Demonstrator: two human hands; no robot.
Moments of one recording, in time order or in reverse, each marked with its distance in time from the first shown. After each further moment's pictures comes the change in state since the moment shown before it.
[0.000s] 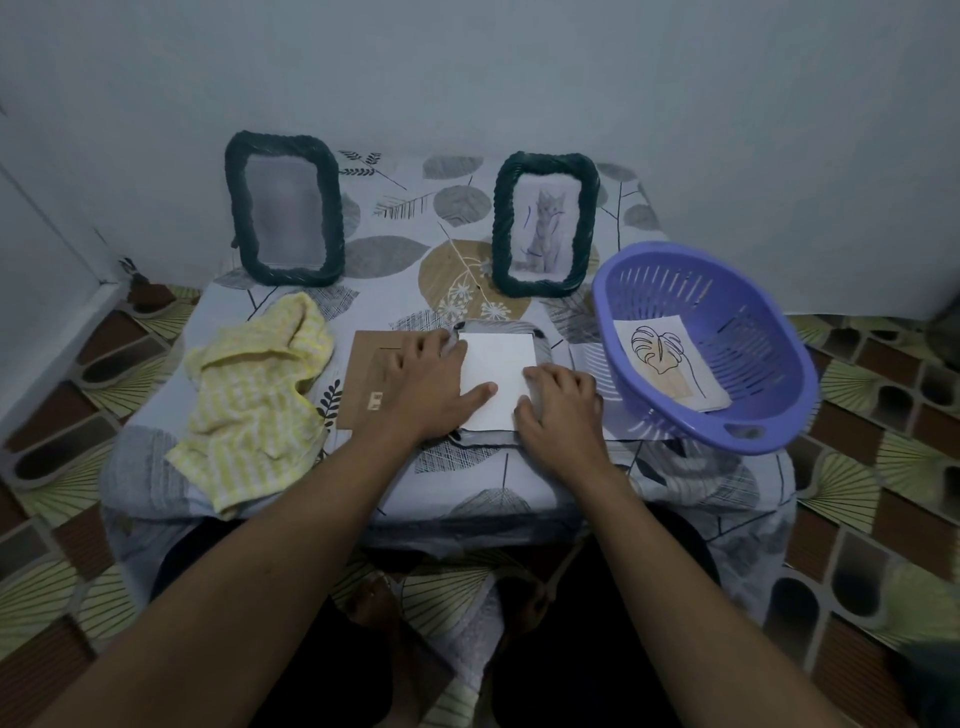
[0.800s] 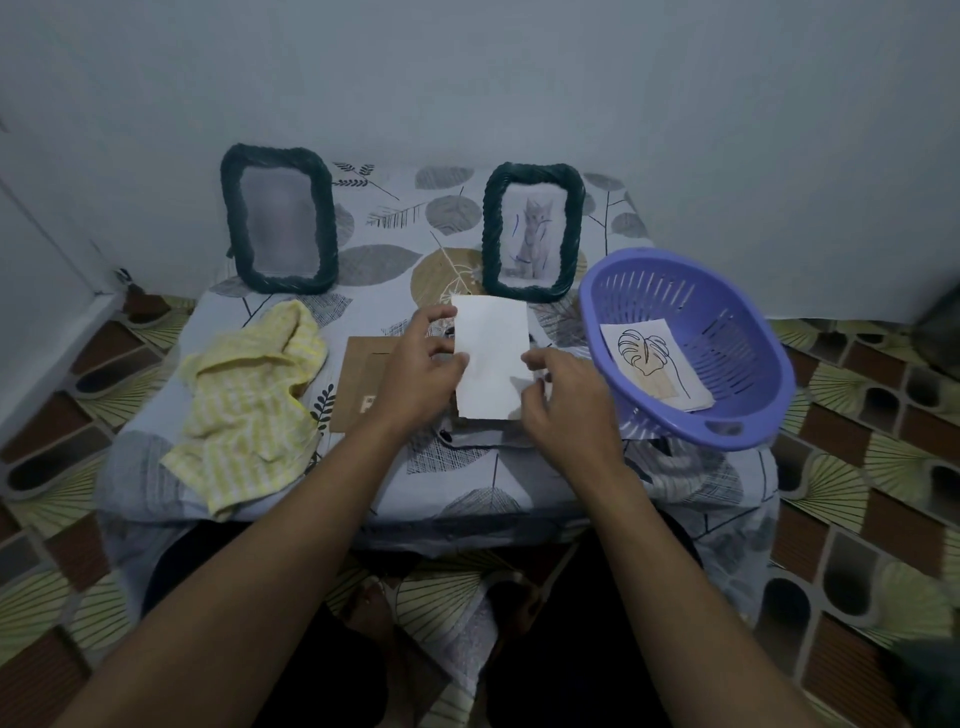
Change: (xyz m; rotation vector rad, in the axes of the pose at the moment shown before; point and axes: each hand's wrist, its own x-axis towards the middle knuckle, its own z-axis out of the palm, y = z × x) left_hand -0.024 0.023 -0.034 -1.066 0.213 -0.125; right_hand -0.014 -0.018 -0.042 0.131 0.273 -0.146
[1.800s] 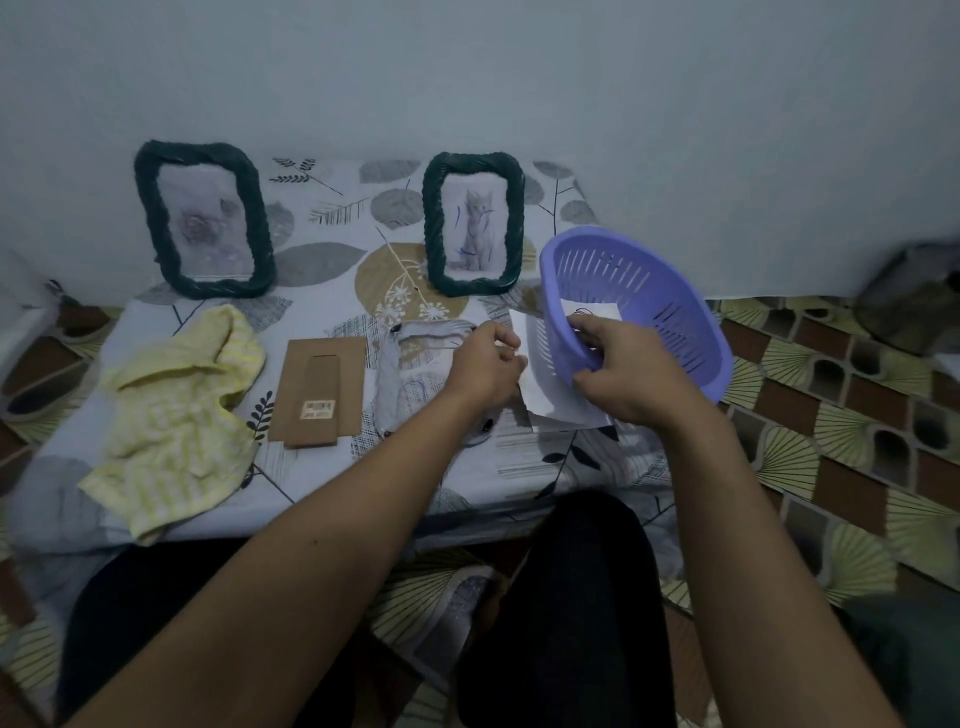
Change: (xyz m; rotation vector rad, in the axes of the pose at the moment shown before) left_hand 0.026 0.007 0.124 0.081 -0.164 -0.164; right_hand 0.028 0.044 -0.106 -0.057 -0.393 0.216
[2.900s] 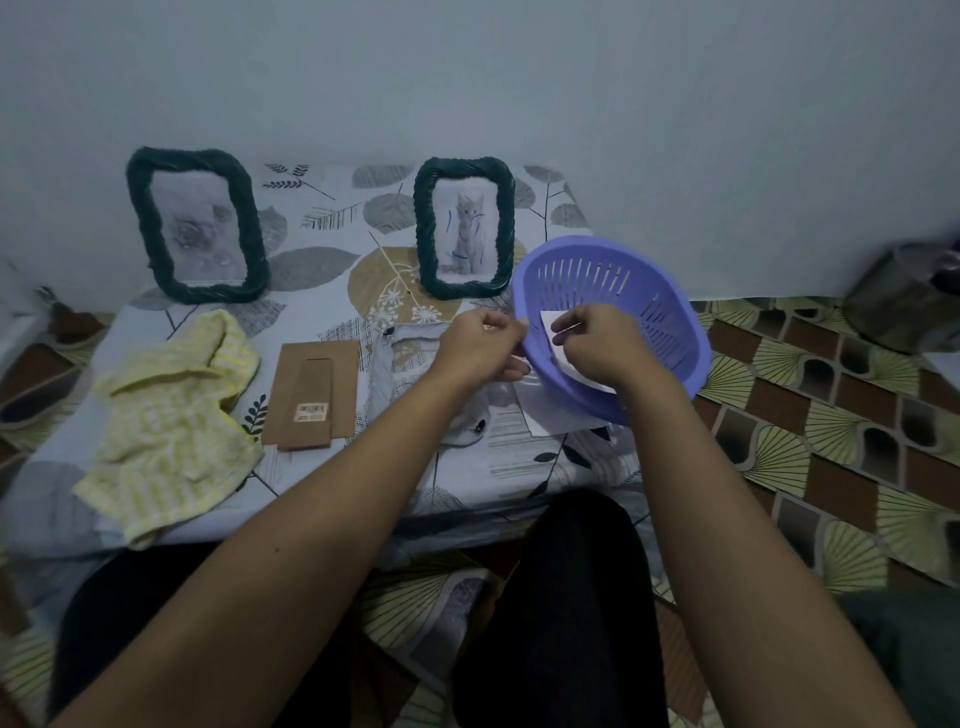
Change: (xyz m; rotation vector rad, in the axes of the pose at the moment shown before) left_hand -0.008 0.033 -0.012 -0.239 -0.082 -0.046; right_hand 0.041 0.010 0.010 0.103 0.047 0.213
